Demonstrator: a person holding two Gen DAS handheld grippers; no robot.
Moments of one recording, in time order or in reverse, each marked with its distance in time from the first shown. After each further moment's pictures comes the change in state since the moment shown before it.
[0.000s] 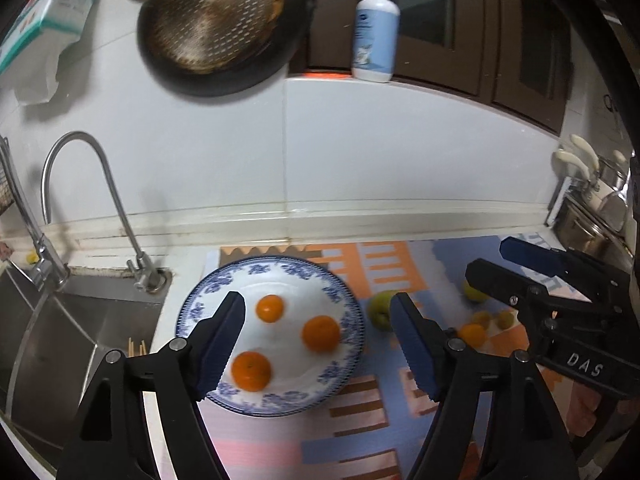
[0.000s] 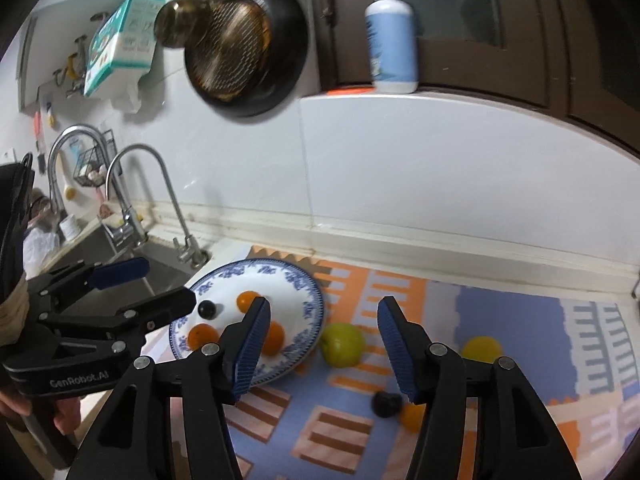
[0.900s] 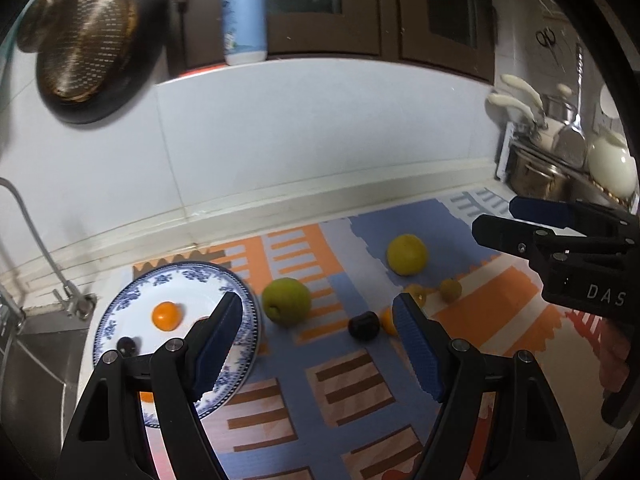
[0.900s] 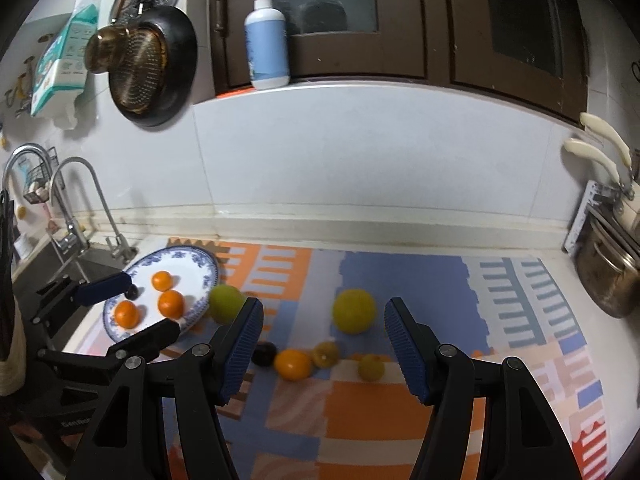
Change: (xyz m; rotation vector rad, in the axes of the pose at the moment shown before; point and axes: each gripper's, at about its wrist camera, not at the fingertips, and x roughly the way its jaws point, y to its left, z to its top) left arm 0.032 -0.095 -0.026 0.199 -0.014 -0.135; right arm -0.045 -0.089 -0.041 0.091 0.013 -0.209
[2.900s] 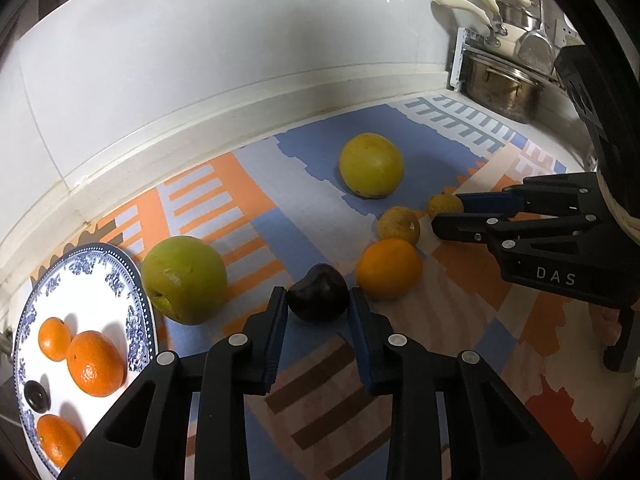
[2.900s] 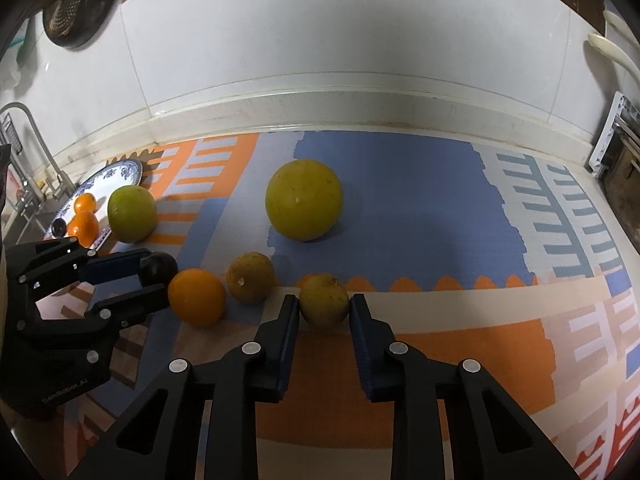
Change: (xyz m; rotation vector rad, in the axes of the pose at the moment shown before) left arm 0.106 -0.016 -0.022 0.184 0.221 -0.220; right arm 0.105 -0.034 -0.057 0.051 0.291 -0.025
